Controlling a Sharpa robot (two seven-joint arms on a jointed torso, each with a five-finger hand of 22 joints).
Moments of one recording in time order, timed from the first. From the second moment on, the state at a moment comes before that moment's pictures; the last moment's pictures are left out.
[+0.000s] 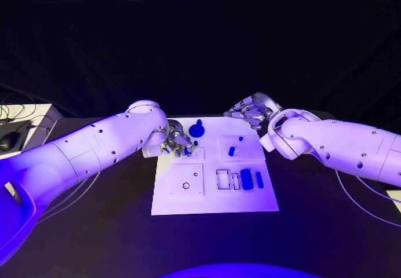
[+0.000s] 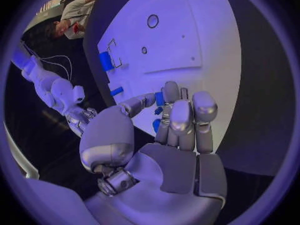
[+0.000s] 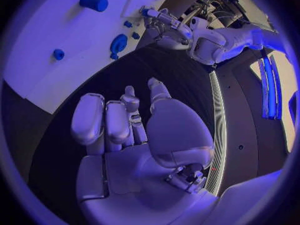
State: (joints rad) left arm 1.28 -0.34 0.03 0.97 -1.09 0.40 -0.50; left_hand 0.83 -0.09 0.79 -0.05 0.43 0.95 0.06 0.48 0.95 1.19 -0.05 0.87 0.50 1.41 -0.11 1.24 1.05 0.11 1.28 -0.11 1.16 1.19; right arm 1.26 -0.80 -0.08 1.37 -0.82 -0.50 -0.01; right_hand 1.15 -0.01 -0.13 0.05 0.46 1.08 0.10 0.08 0.44 1.18 0.01 1.01 1.15 1.45 -0.06 1.22 1.09 0.08 1.47 -0.07 1.08 1.31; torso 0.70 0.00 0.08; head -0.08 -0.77
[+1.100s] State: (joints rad) left arm 1.30 -0.31 0.03 0.92 -1.08 0.48 -0.50; left_hand 0.83 -0.09 0.76 -0.07 0.45 1.06 0.04 0.30 1.11 1.21 -0.05 0.83 0.58 1.42 -0.11 1.25 1.10 0.09 1.29 -0.12 1.18 1.21; right arm 1.26 -0.79 -0.08 1.37 -0.82 -0.50 -0.01; right_hand 1.15 -0.01 -0.13 0.04 0.46 1.08 0.10 0.08 0.44 1.18 0.01 1.01 1.15 1.45 -0.06 1.22 1.09 0.08 1.47 -0.07 1.08 1.31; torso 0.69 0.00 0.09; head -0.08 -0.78
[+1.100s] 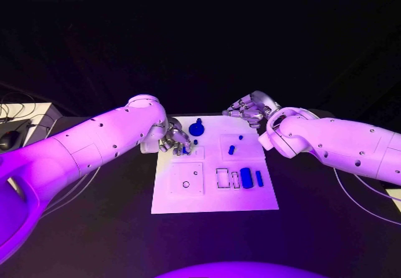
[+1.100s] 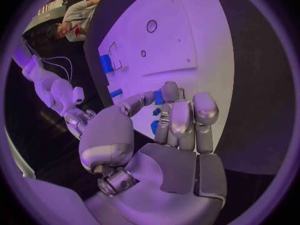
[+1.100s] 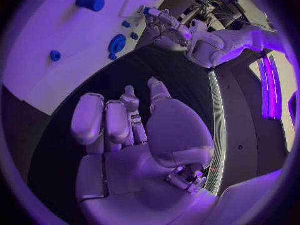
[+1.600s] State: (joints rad) left arm 1.30 -0.29 0.02 0.89 -1.07 0.49 -0.53; left_hand 0.83 -0.09 0.76 -0.08 0.50 1.06 0.04 0.30 1.12 1.21 -0.05 0.83 0.59 1.42 -0.11 1.25 1.11 0.09 1.29 -0.13 1.19 1.22; right arm 1.26 -0.79 -0.08 1.37 -0.82 -0.50 -0.01; right_hand 1.15 -0.01 -0.13 0.04 0.47 1.08 0.10 0.08 0.44 1.18 0.01 1.01 1.15 1.45 -0.06 1.22 1.09 0.08 1.47 -0.07 1.08 1.31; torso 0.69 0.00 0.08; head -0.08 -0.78
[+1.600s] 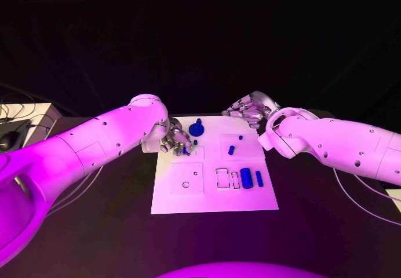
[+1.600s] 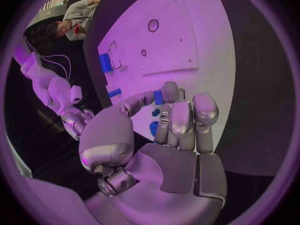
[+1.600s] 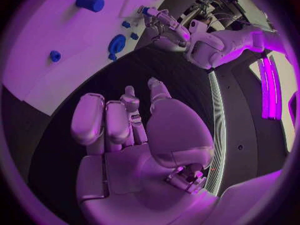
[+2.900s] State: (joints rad) left arm 1.30 -0.25 0.02 0.83 -1.06 0.51 -0.55; left_hand 0.83 -0.09 0.75 -0.09 0.52 1.07 0.03 0.29 1.12 1.21 -0.04 0.83 0.60 1.42 -0.11 1.25 1.11 0.09 1.29 -0.13 1.19 1.22; right arm 1.26 -0.78 -0.07 1.37 -0.82 -0.50 -0.01; right_hand 1.15 -0.01 -0.13 0.04 0.47 1.08 0.09 0.08 0.44 1.18 0.01 1.01 1.15 1.45 -0.06 1.22 1.09 0.08 1.47 -0.07 1.08 1.31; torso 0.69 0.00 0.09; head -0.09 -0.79
